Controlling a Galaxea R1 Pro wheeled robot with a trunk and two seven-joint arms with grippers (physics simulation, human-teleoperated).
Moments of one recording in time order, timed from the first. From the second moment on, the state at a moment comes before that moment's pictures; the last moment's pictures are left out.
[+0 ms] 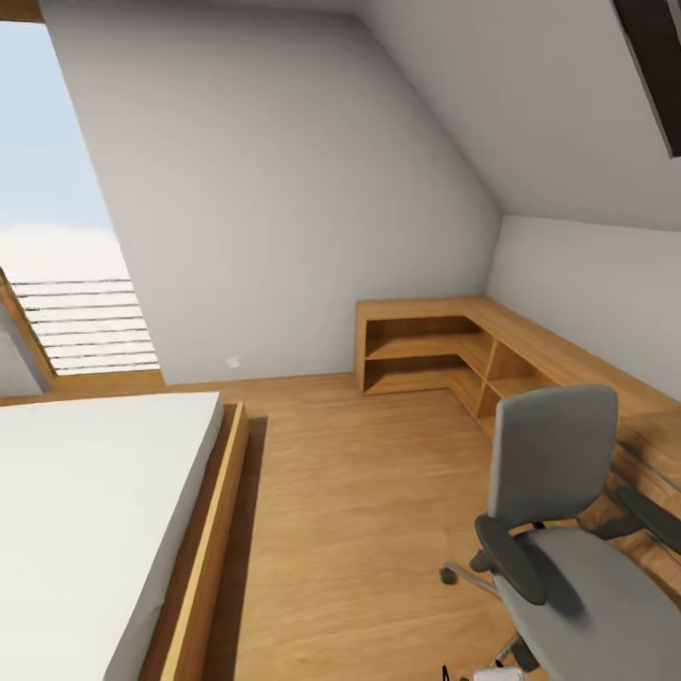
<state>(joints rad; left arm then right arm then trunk) -0.26 0.00 -0.94 -0.02 1.11 -0.77 0.05 -0.35 0.03 0.59 0.02 -0.35 -0.74 -0.27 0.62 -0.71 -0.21</state>
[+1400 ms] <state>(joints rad) -0.26 -0.01 -0.95 -0.02 1.11 -0.71 0.05 -0.35 0.02 0.59 0.02 -0.34 -0.74 -0.27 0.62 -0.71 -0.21</state>
